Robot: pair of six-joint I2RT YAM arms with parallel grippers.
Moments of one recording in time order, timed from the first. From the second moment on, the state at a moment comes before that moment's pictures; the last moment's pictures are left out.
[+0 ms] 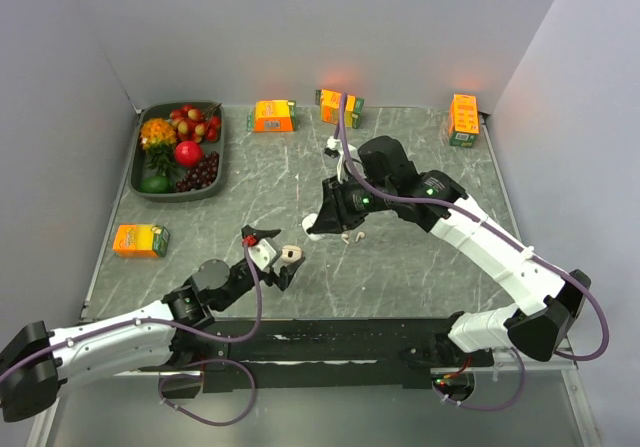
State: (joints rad) left arm -1.02 0.72 0.23 0.48 -0.20 0.10; right arm 0.75 1.32 1.41 -0.76 -0.44 0.33
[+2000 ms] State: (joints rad) left arm -1.02 0.90 0.33 0.65 -0.06 0.24; right arm 0.83 1.48 1.45 -0.82 -0.33 0.30
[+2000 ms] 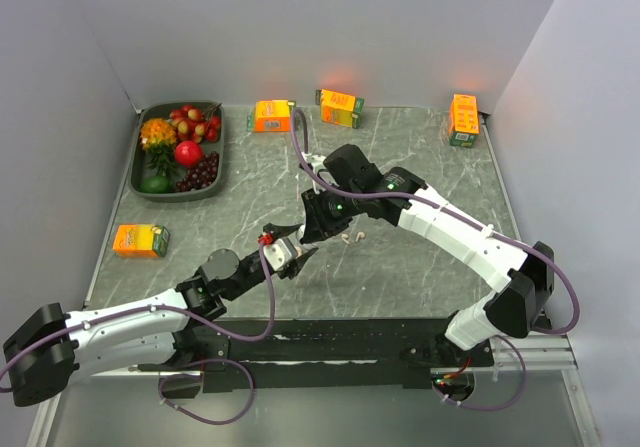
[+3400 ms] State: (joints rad) left arm -1.03 0.90 0.35 0.60 -0.06 0.24; right arm 0.94 1.45 1.52 -0.89 -0.02 0.28
